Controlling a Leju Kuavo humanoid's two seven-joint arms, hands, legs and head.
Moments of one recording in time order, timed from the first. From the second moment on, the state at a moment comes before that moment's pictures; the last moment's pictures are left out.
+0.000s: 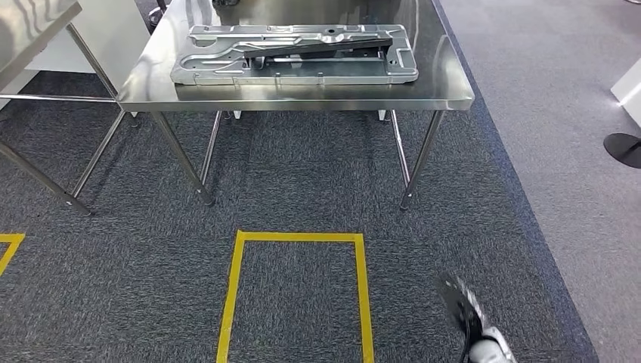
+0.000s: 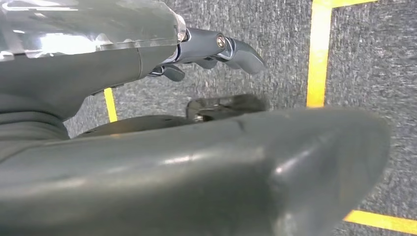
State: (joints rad) left arm -0.09 -0.20 0.95 -0.19 -0.95 -0.03 -0.17; right arm -0.20 -0.21 0.03 -0.58 0.40 -0.15 -0.14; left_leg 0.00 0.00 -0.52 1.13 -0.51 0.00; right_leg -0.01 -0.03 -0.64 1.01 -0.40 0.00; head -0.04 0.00
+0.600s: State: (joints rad) left arm -0.09 -0.19 0.94 -0.19 -1.00 0.03 -0.13; right arm -0.07 0.02 -0.24 -0.23 0.35 -0.07 0.09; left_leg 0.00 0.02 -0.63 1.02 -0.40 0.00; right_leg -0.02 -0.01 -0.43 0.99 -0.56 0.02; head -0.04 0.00
